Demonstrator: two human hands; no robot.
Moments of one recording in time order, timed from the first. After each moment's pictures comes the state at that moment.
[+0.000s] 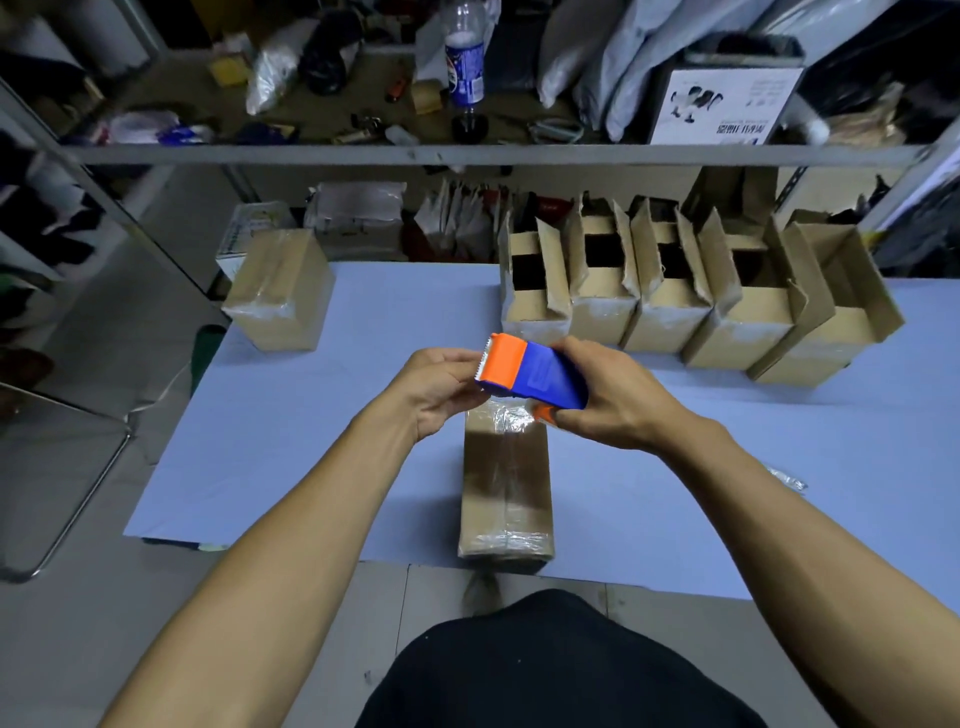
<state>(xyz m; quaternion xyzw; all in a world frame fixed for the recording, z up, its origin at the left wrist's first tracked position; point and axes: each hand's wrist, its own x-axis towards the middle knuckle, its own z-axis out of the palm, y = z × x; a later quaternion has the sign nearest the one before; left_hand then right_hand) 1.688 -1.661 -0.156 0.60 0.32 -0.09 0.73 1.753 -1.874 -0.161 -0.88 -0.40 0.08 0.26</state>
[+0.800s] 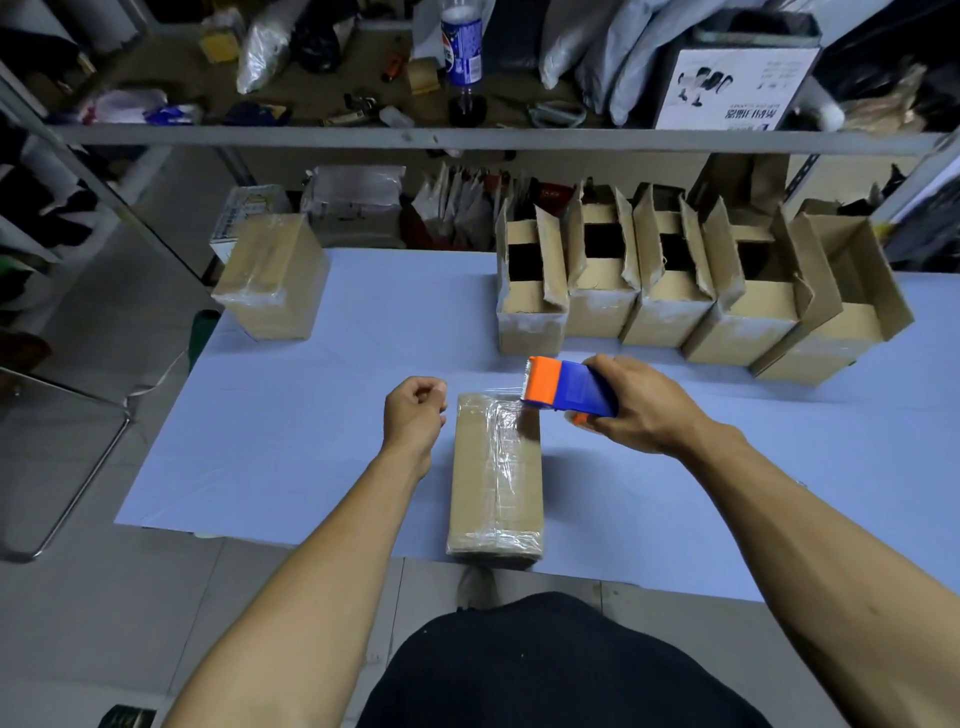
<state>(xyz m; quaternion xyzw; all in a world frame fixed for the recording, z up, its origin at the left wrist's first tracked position) 1.669 -1.661 -0.244 0.64 0.42 0.10 0.64 1.781 -1.918 -0.209 -0.91 -0.36 0.12 0.18</state>
